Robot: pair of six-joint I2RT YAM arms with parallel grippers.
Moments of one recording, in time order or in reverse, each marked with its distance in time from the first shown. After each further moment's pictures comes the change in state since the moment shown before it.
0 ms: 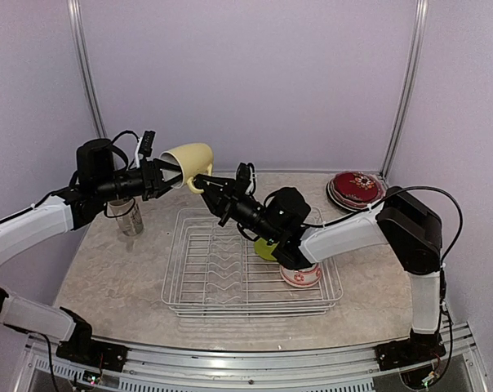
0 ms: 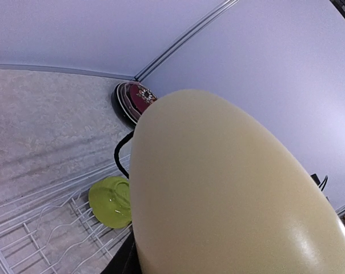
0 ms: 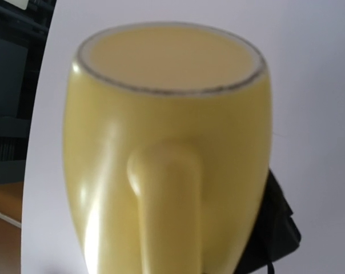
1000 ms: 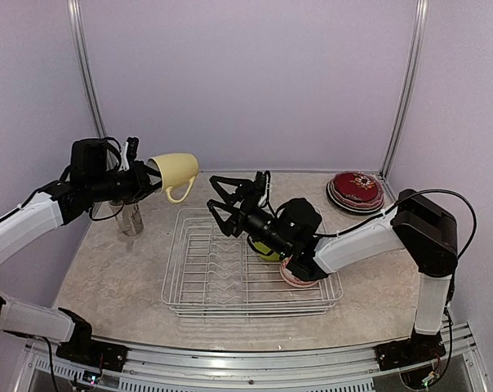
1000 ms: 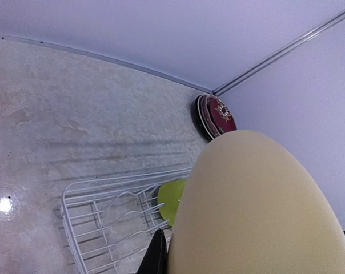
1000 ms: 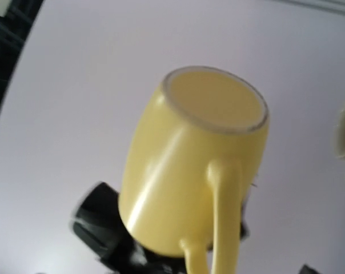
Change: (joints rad) left arm 0.041 -0.062 0.035 -0.273 -0.234 0.046; right arm 0.021 -0.080 -0.164 0.004 0.124 -0.166
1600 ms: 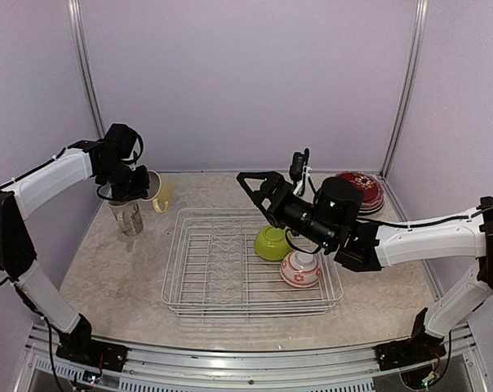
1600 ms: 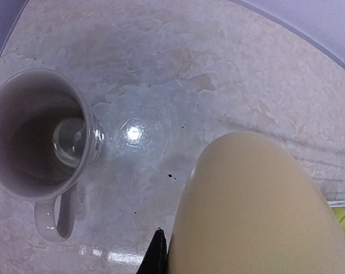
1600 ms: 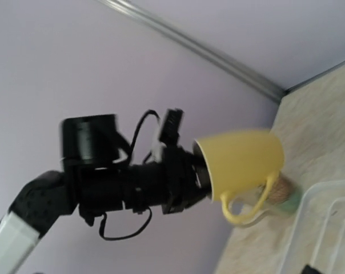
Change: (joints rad) left arm 0.061 0.388 0.451 -0.655 -0.500 0.128; right arm -0.003 -0.459 -0.187 -0.539 0.146 -0.410
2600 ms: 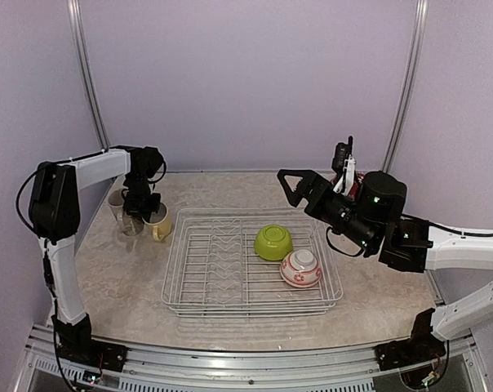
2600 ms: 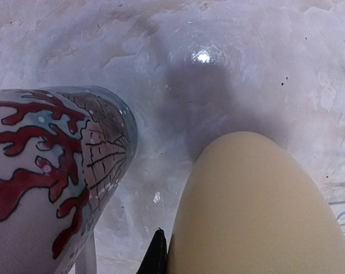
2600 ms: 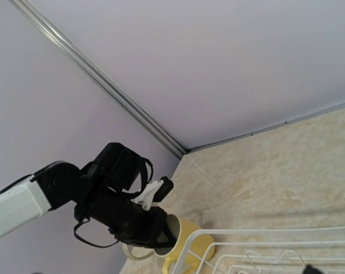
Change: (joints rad) left arm 0.018 0.464 0.266 -0.301 -0.123 0.225; right arm -0.002 -0.345 -0.082 -0.359 0.243 -0.294
